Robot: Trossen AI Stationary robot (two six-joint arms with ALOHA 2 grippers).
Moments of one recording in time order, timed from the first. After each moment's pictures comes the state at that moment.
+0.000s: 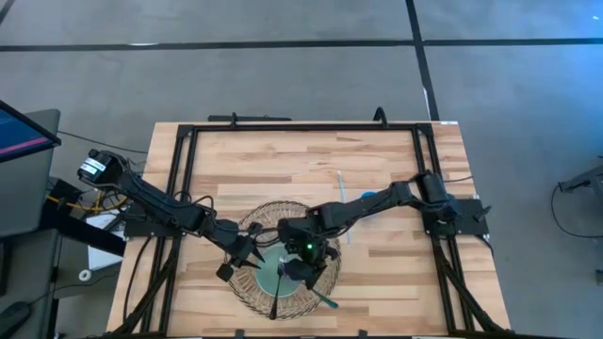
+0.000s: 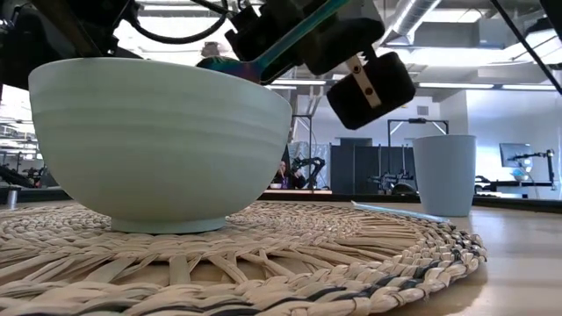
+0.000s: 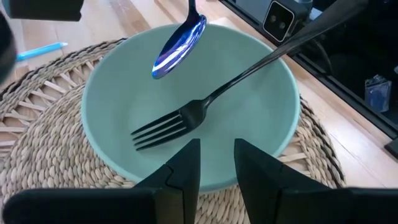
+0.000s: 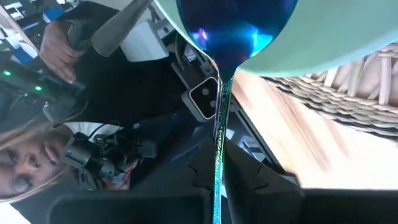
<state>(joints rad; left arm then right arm) -0.44 1.16 0.46 0.28 0.11 0.12 0.21 2.12 1.63 -0.58 -0.89 1.10</state>
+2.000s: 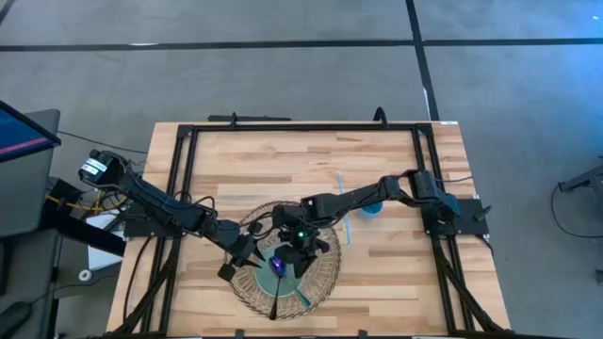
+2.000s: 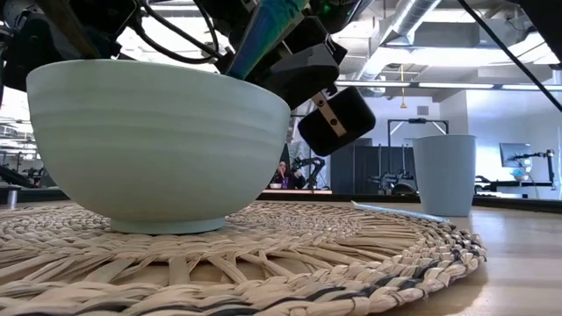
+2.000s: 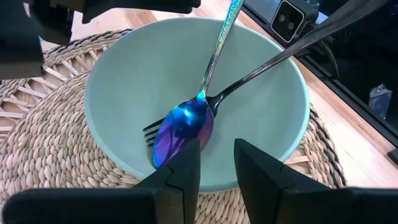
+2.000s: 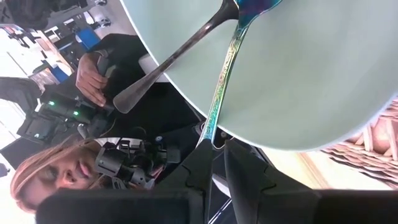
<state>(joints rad) -0.44 1.18 0.46 0.29 0.10 0.06 0.12 2.18 1.63 -0.45 -0.95 1.17</state>
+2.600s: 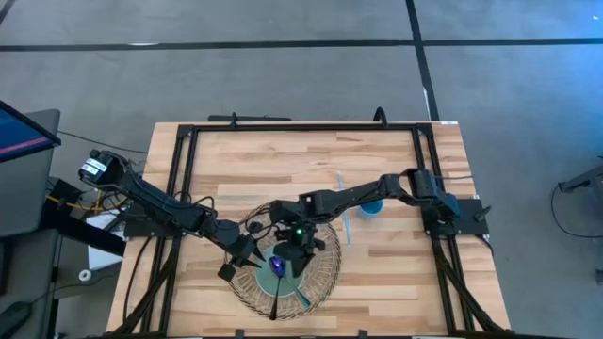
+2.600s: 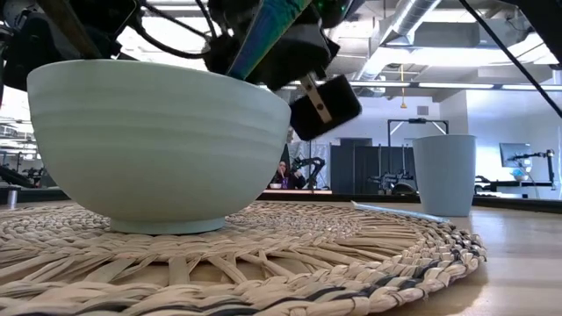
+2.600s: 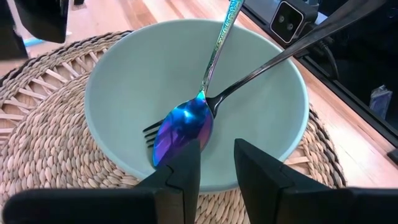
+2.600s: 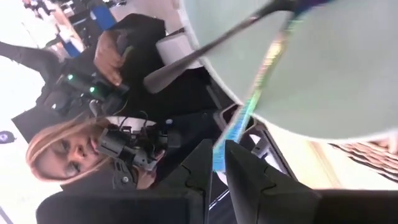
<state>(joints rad) -0.44 1.18 0.46 0.29 0.10 0.06 0.11 2.18 1.68 -0.46 -1.02 1.10</state>
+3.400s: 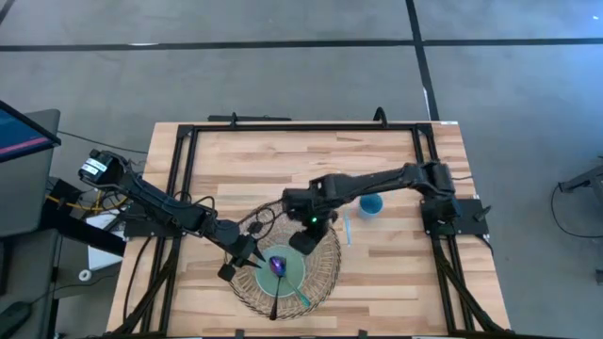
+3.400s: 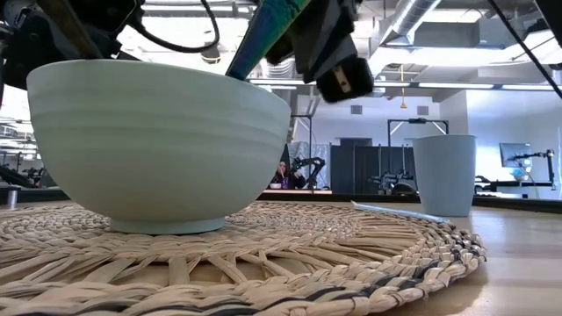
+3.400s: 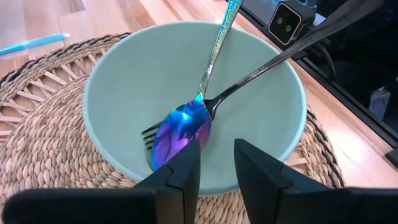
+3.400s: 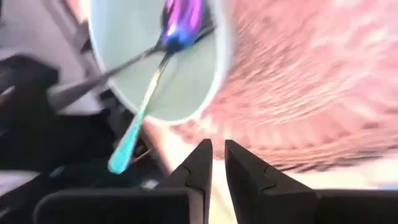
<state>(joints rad) -0.44 1.18 0.46 0.29 0.10 0.07 0.09 2.02 1.77 -1.00 -0.50 0.73</state>
